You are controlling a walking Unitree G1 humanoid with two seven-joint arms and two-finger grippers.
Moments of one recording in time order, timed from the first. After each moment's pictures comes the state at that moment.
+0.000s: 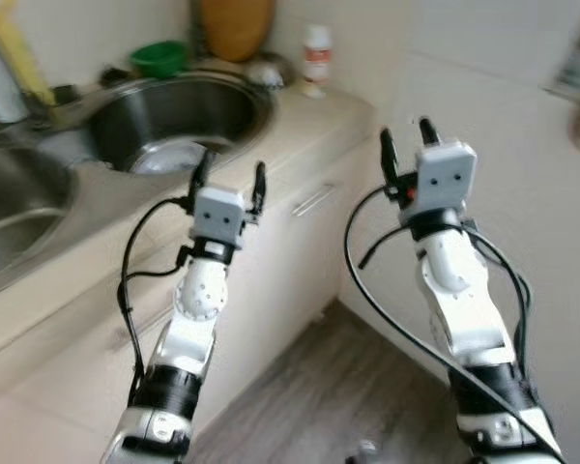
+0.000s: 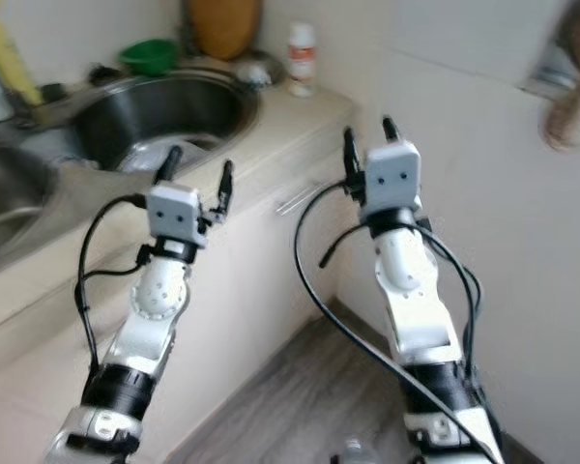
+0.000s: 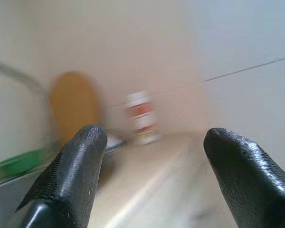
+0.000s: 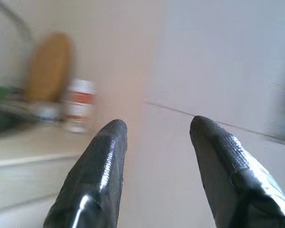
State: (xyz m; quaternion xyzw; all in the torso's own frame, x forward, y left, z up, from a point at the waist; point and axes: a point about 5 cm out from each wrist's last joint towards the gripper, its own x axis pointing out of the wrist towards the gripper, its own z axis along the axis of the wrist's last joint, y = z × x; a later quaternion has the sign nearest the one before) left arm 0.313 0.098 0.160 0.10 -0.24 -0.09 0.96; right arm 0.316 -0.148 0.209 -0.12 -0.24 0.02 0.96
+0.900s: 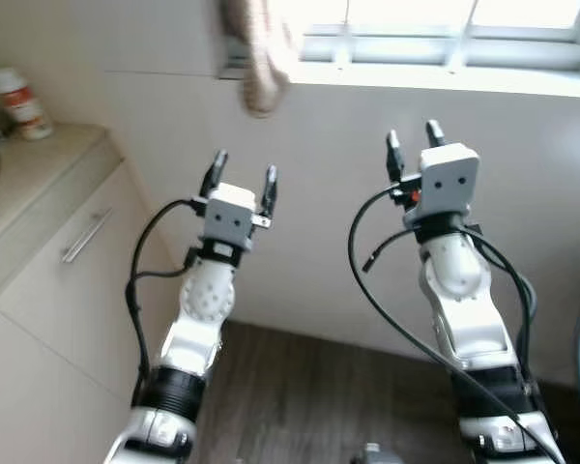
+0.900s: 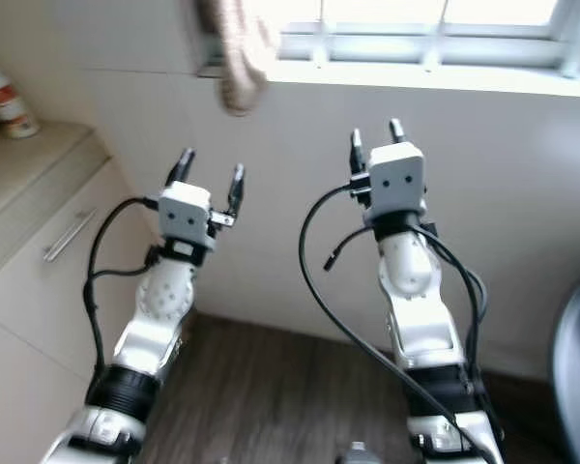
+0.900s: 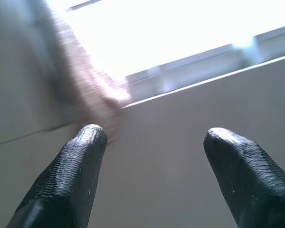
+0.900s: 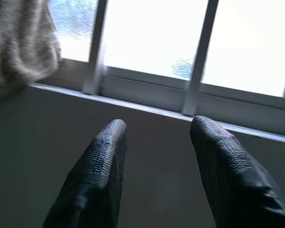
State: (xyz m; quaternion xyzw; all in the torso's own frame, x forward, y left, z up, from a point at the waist) left arm 0.315 0.105 0.161 0.11 -0.24 -0.08 0.96; right arm 0.316 -0.145 0.209 -0.12 -0.24 0.02 0.96
